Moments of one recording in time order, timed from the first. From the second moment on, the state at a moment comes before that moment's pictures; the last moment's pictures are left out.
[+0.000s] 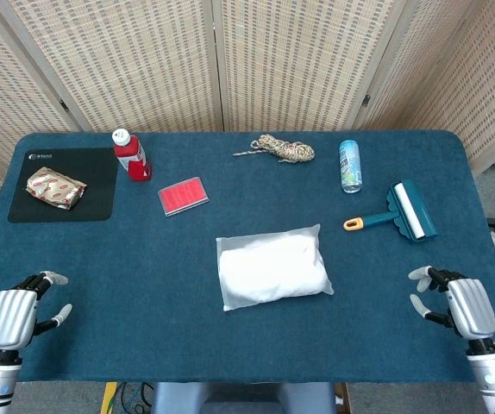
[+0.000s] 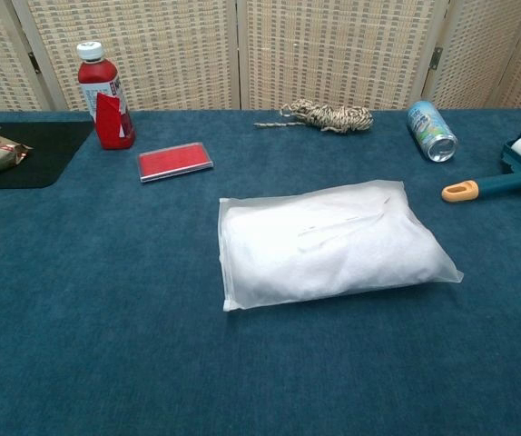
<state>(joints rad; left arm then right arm) -0.12 -1.30 -0.05 -1.48 1.57 1.55 0.03 0.11 -1.24 0.03 -1.43 -1.60 1.49 0.33</state>
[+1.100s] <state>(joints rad) -0.09 -1.33 -0.01 -1.43 1.57 1.55 0.00 0.46 -1.20 0.09 -1.62 -1.53 1.01 0.19</state>
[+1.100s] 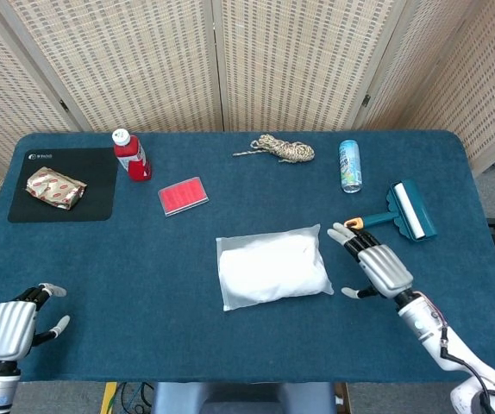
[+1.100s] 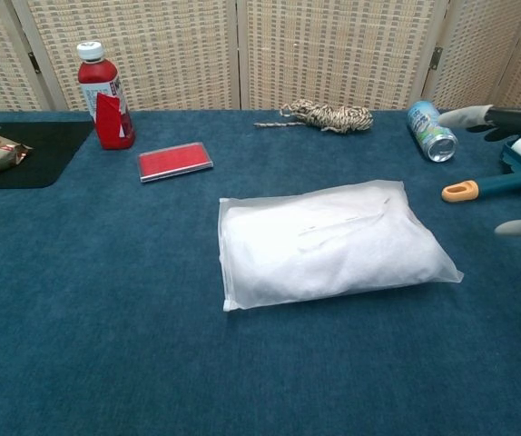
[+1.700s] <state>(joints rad) -0.10 -1.36 -0.01 -1.41 1.58 1.53 0.01 0.61 -1.29 0.12 -1.58 -1.39 0.81 0.11</state>
